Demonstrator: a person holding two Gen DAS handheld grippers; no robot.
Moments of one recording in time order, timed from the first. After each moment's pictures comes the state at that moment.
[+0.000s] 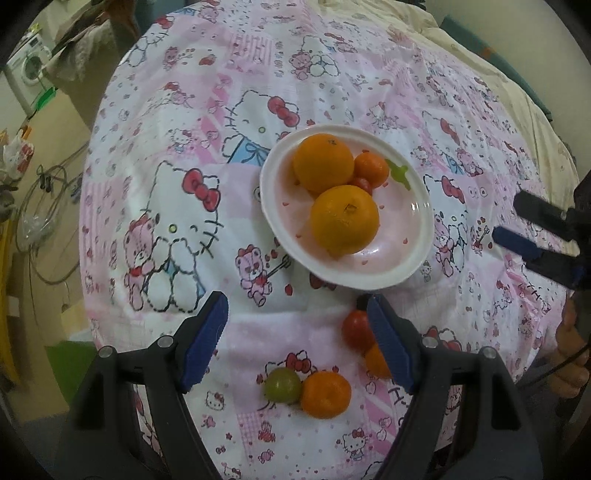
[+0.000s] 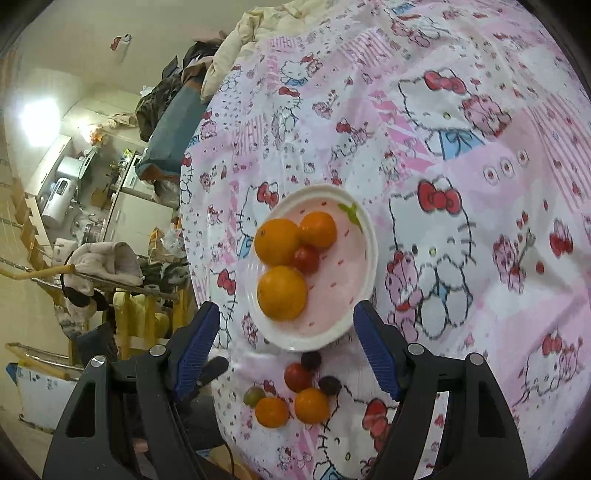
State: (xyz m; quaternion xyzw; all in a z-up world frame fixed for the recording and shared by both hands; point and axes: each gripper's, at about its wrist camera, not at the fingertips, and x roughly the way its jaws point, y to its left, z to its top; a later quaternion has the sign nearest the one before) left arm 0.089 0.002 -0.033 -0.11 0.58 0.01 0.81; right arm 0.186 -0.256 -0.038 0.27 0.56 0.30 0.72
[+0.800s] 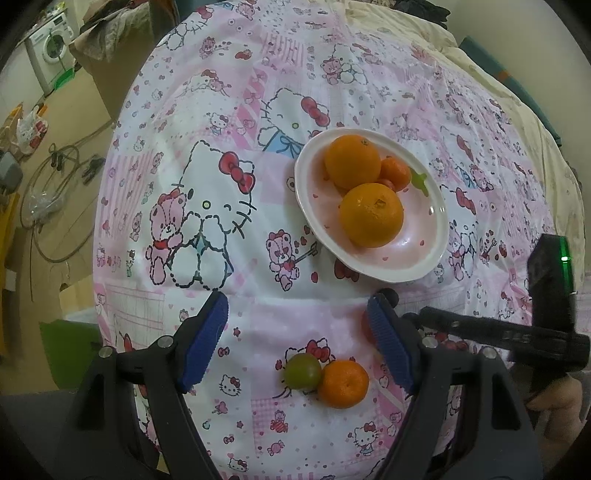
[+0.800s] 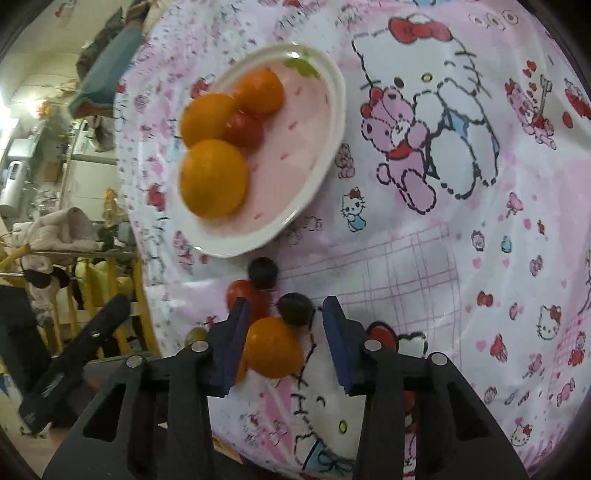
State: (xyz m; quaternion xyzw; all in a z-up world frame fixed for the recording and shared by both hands) left arm 0.069 0.024 -0.039 -0.14 0.56 0.04 0.81; right arm 0.136 -0.210 -0.120 0.21 0.68 0.24 0.66
